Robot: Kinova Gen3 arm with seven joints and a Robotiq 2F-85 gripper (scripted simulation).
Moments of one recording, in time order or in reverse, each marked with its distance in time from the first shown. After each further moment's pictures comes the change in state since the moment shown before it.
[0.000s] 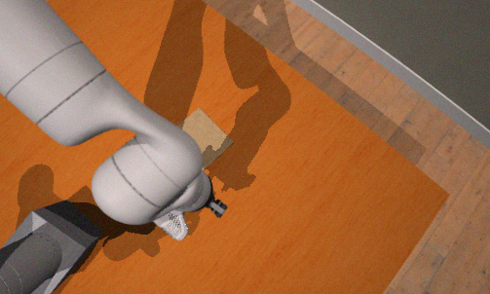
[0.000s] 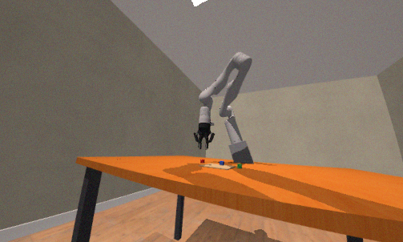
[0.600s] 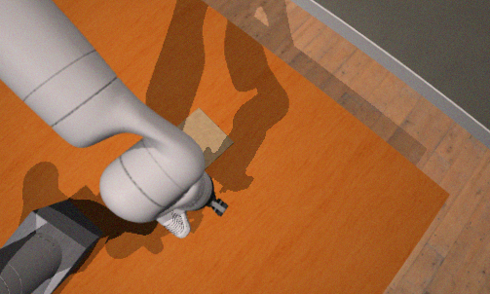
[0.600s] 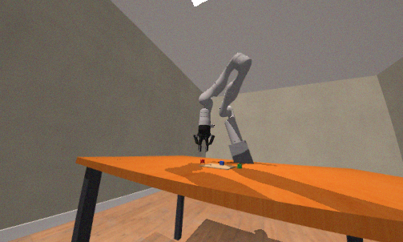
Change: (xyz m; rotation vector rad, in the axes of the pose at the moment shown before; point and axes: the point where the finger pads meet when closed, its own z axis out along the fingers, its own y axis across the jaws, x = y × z) arm -0.002 0.001 0.014 -0.002 -0.006 -0.002
